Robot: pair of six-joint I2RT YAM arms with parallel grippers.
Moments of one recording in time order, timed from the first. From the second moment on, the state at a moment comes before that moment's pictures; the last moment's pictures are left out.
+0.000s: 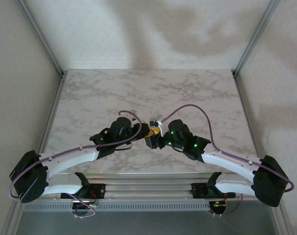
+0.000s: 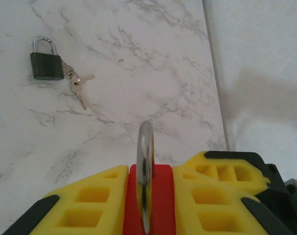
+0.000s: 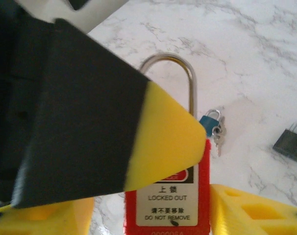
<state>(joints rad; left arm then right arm) -0.82 1.22 0.69 0.06 0.01 -1.02 0.92 1.14 0.64 0.03 -0.16 0.27</state>
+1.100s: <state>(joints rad) -0.67 1.25 0.57 0.41 0.16 -1.14 0.88 0.66 0.39 0.08 0.14 0.34</state>
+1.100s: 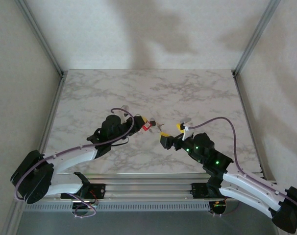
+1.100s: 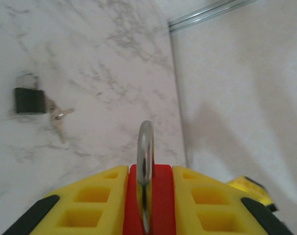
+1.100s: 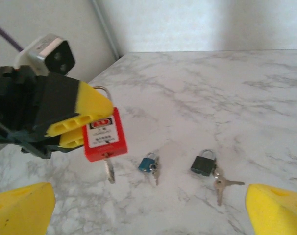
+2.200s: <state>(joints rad) -0.62 1.72 0.67 0.91 0.36 -1.33 0.50 0.94 0.38 0.23 -0.44 0.77</state>
